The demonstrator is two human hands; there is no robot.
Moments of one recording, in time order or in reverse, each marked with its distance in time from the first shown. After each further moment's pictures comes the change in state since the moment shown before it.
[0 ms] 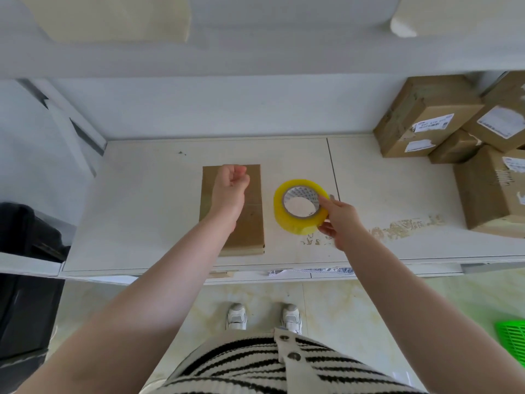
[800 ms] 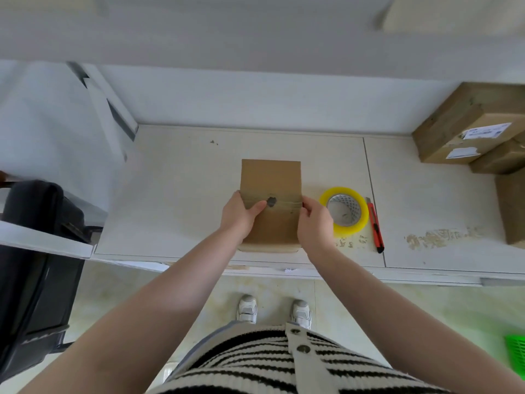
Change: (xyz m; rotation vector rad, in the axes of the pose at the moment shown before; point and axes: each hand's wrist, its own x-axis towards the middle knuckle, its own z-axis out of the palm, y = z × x) left_hand 0.021 -0.067 -0.062 0.395 -0.056 -0.136; right_hand -0.058 0.029 0.120 -0.554 0.034 -0.470
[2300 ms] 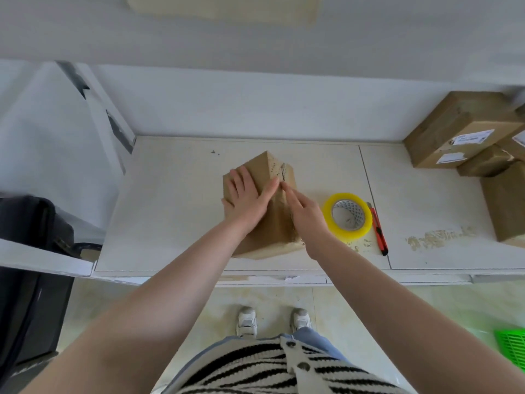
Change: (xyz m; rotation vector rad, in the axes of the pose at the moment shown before) left_hand 0.012 0.025 -0.023 0.157 -0.140 0.163; right_hand 0.012 -0.021 0.024 0.292 -0.188 0.102
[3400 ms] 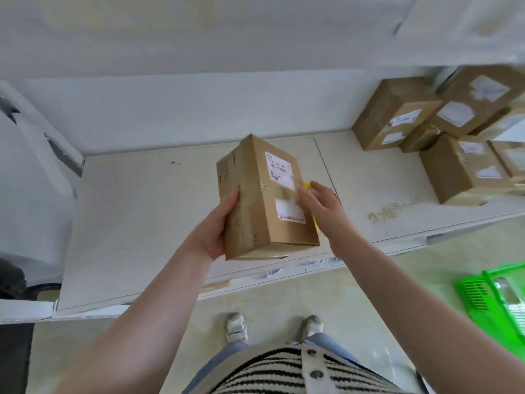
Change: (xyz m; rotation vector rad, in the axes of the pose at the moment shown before) left_hand -0.023 -0.017 -0.003 -1.071 -0.649 -0.177; right_hand -0.050 -0.002 -0.079 0.115 0.185 -0.018
